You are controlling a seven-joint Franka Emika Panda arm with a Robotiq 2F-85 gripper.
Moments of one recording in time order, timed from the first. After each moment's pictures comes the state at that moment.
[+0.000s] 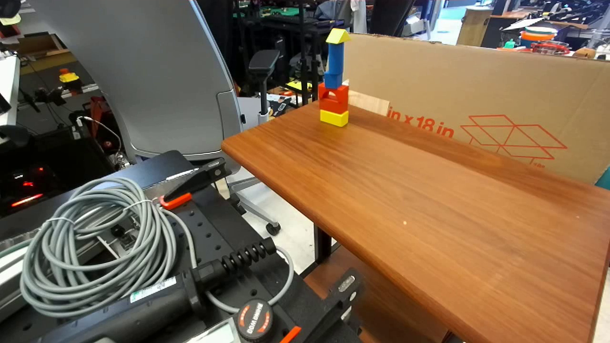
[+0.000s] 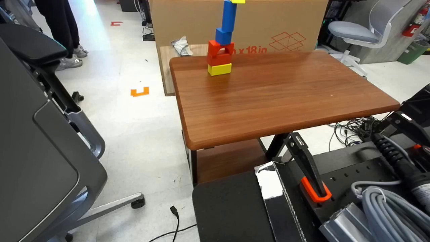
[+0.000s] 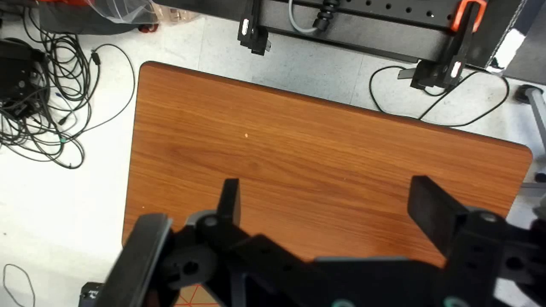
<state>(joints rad) 0.02 -0.24 0.07 -2.36 -0.19 2.04 -0.08</state>
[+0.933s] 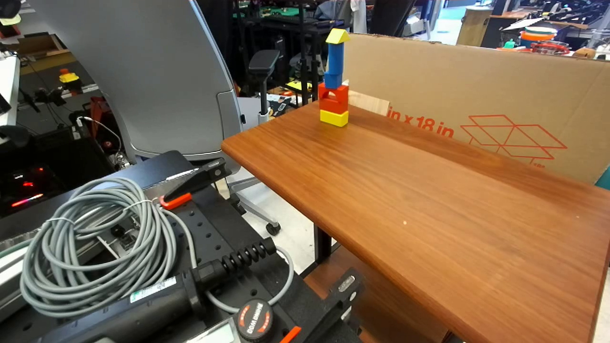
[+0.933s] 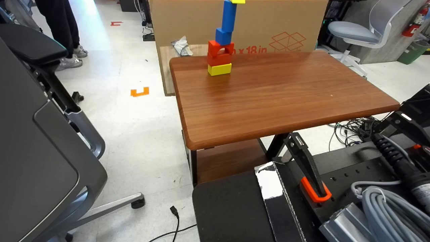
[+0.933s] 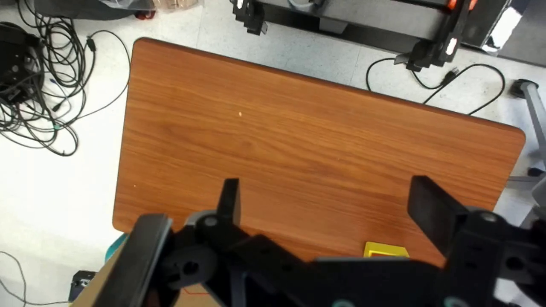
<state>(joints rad) 0.04 -0.16 0.08 -2.27 -0.19 2.04 -0.08</state>
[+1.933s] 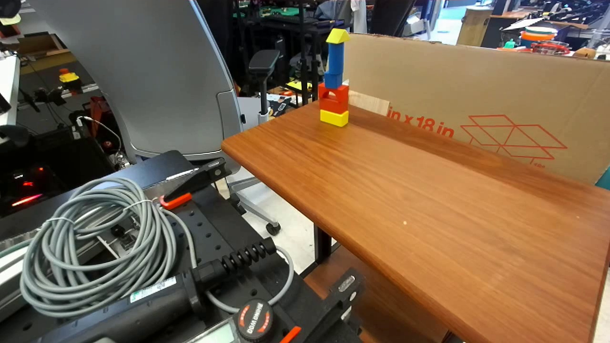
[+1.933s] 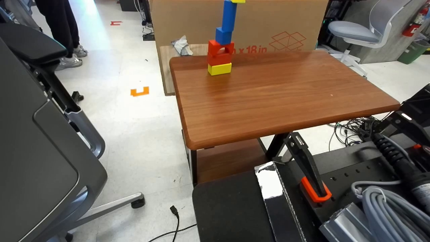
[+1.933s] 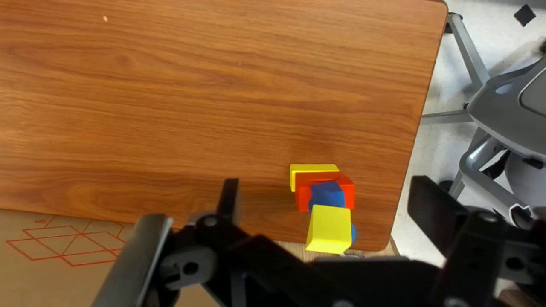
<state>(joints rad) 0.13 0.30 0.11 -1.87 -0.05 2.09 0.08</state>
